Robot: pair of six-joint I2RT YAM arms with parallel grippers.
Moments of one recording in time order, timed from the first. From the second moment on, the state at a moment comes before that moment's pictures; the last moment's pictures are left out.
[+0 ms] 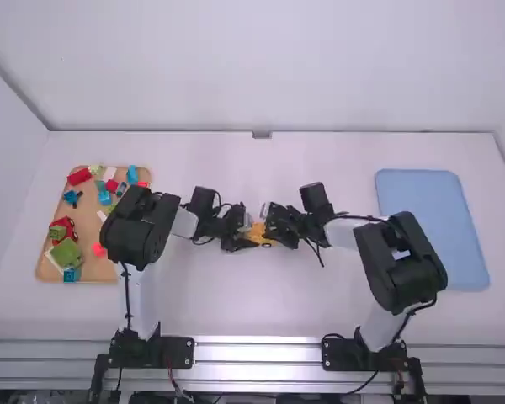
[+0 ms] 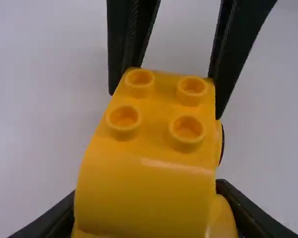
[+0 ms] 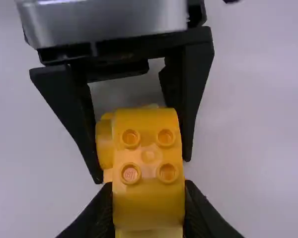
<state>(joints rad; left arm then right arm) -0.23 2.12 0.86 0.26 1.02 0.93 0.38 1.84 0.77 0.08 -0.72 -0.83</state>
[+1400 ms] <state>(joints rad) -0.23 2.12 0.89 0.16 1.03 0.94 0.09 1.82 0.74 -0.24 -0.65 -1.20</state>
